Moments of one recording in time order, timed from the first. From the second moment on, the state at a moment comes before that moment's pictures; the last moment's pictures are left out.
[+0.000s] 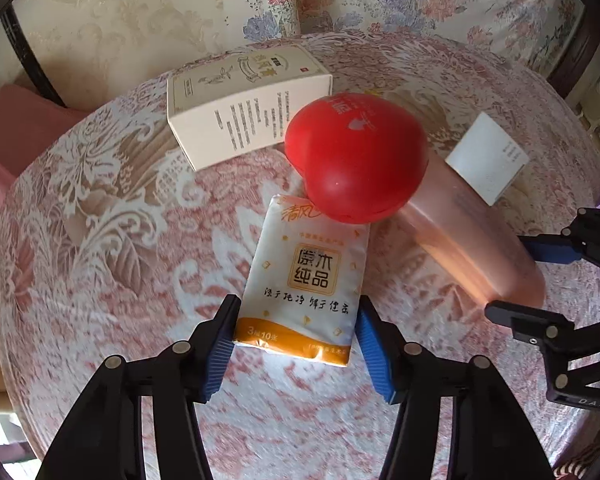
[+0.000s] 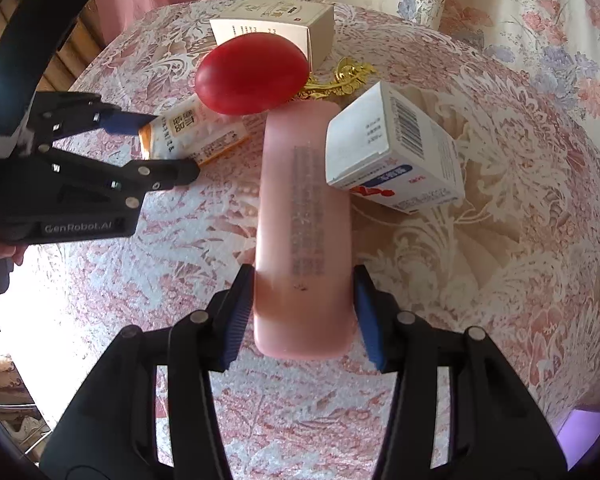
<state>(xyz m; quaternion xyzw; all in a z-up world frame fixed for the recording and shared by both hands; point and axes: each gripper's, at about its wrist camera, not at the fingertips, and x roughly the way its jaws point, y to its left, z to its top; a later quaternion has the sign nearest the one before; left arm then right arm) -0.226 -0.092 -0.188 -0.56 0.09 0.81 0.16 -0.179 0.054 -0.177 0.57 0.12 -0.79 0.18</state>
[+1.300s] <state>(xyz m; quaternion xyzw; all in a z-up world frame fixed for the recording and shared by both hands) -0.127 -0.066 -0.189 -0.57 0.08 0.80 0.15 -0.099 0.076 -0.186 0.59 0.12 -0.77 0.21</state>
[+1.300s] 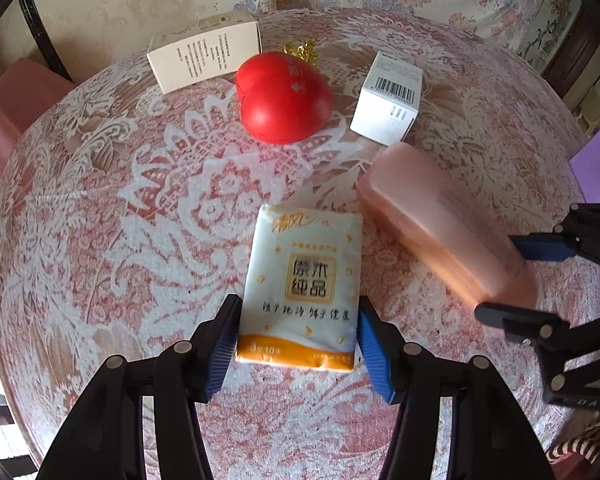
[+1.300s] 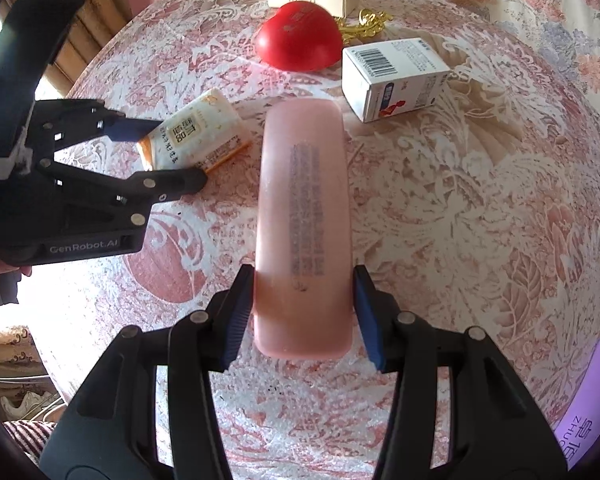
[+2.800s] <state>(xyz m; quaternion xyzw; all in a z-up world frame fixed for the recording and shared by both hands) -0.070 0.040 -0.094 -0.51 0.07 0.84 0.17 -0.048 0.166 -0.097 0.54 0.09 -0.81 0.19</state>
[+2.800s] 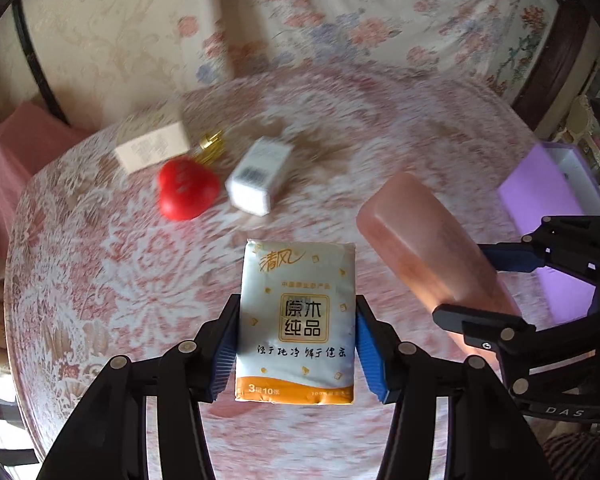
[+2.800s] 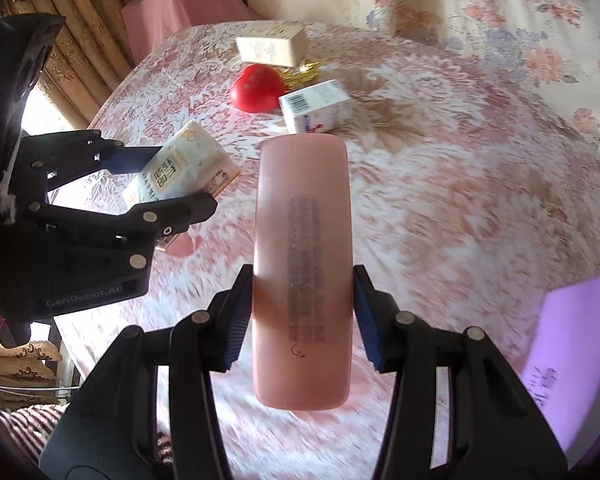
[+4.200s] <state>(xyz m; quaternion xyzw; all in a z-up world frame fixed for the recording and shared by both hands) 0.002 0.457 -0.055 -0.51 0.13 0.77 0.37 0.032 0.584 -0.071 0.57 -0.04 -0.82 -0.02</state>
